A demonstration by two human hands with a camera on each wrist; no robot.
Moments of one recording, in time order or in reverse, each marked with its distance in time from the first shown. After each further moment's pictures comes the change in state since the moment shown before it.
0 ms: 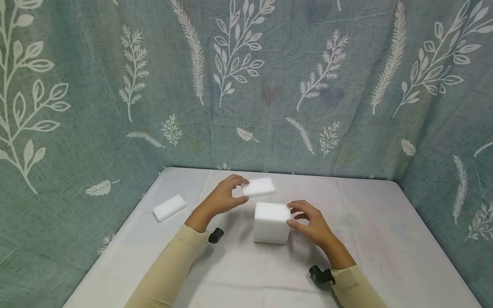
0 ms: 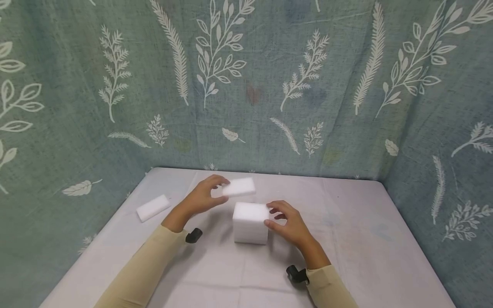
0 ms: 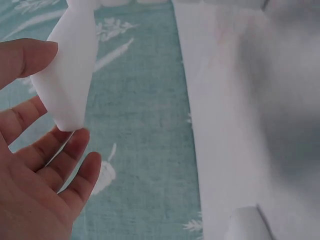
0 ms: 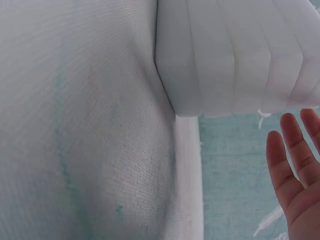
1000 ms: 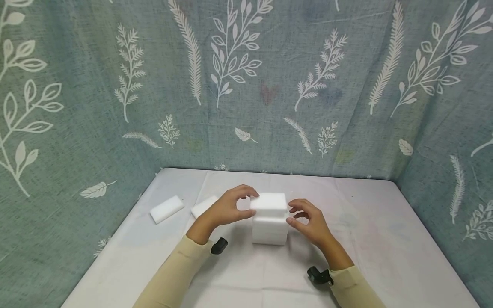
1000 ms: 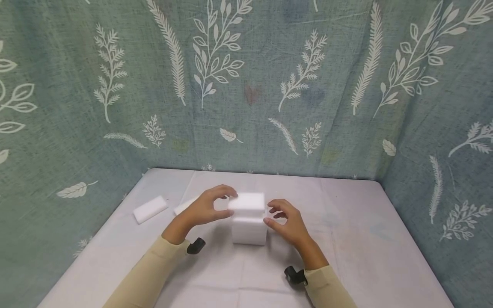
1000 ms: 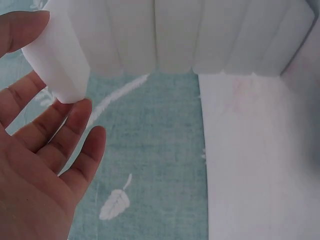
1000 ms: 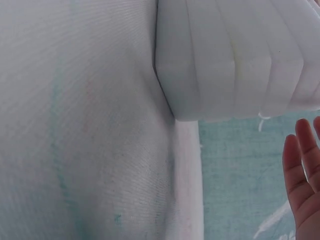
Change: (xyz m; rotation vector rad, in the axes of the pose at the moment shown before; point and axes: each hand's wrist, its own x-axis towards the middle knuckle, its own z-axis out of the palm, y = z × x) left_hand -0.012 0.030 0.011 -0.147 -0.056 0.259; right_hand 0.001 0.002 0.002 0.021 0.103 -0.057
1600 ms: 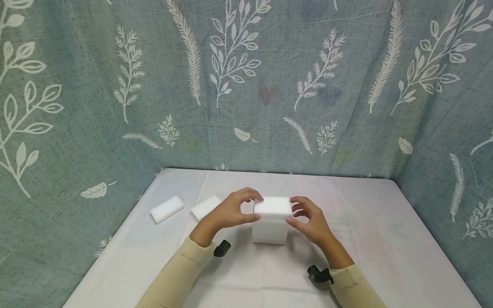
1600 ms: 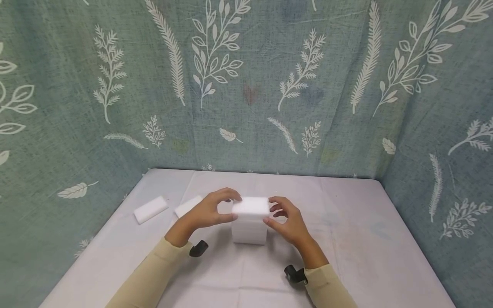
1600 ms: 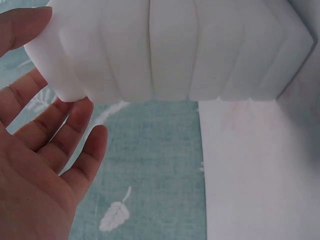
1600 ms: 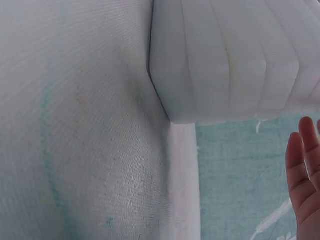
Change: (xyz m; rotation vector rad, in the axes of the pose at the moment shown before) left_hand 0.000 0.009 0.010 -0.033 -0.040 -0.018; right_hand 0.000 -0.004 0.000 0.023 0.027 0.012
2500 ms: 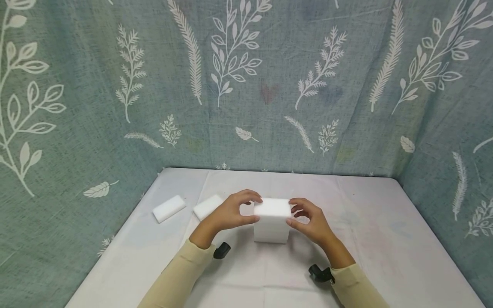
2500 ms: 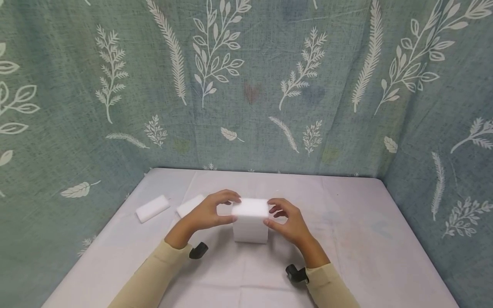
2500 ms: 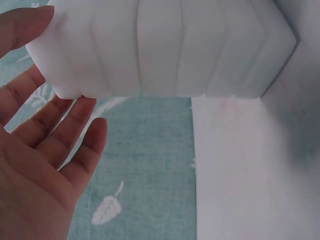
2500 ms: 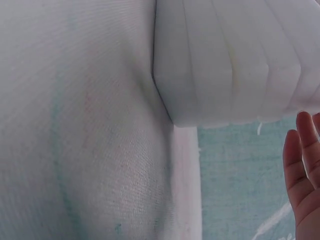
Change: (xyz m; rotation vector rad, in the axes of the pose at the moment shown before) left_hand -0.009 -0.004 0.002 -0.023 -0.003 -0.002; right_hand -0.002 -0.002 0.001 0.011 -0.044 -0.033
